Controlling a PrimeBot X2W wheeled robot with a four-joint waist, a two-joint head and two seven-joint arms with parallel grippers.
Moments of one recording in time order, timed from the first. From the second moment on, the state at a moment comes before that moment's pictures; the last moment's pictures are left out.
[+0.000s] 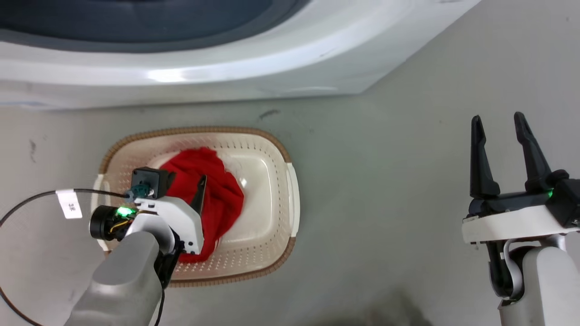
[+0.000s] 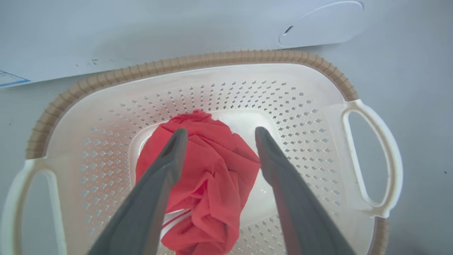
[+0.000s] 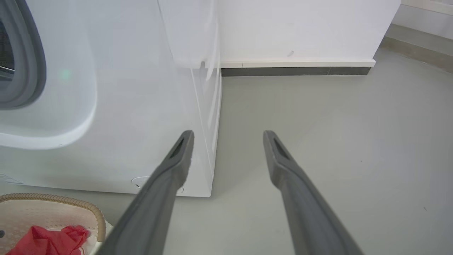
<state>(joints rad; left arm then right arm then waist) -0.71 0.28 -0.62 1.04 -0.63 -0.07 -0.26 -0.27 -0.05 -0.05 0.08 0.09 0.13 -0.26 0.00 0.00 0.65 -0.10</state>
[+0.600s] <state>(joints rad) -0.49 0.28 -0.34 0.61 -0.42 -0.08 -0.26 -0.19 -0.05 -0.04 0.15 0.10 0.13 -0.26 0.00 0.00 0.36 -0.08</state>
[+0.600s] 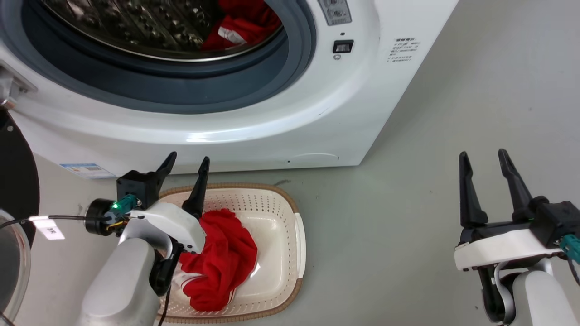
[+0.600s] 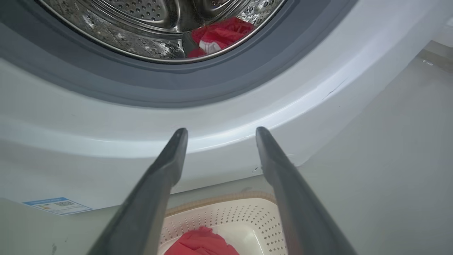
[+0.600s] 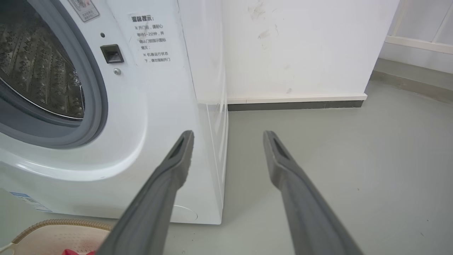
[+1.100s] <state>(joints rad) -0.62 0.41 -0.26 0.43 -0.39 -0.10 -0.13 -0.18 -0.05 -0.01 0.13 0.20 0.13 -0.26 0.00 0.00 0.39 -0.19</state>
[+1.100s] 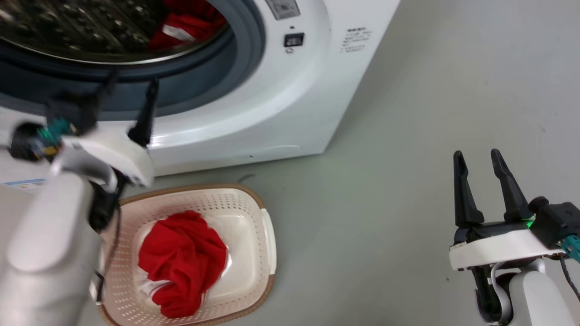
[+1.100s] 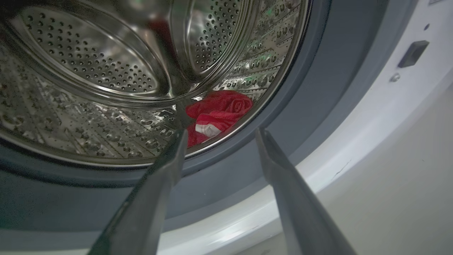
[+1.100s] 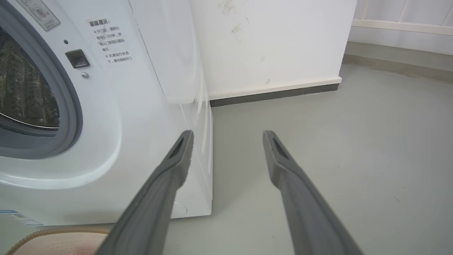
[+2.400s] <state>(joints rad) -1.53 0.69 -0.34 0.76 -0.52 -0.12 0.95 -0.22 -0.05 0.21 0.07 0.46 0.13 -0.26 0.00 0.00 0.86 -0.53</state>
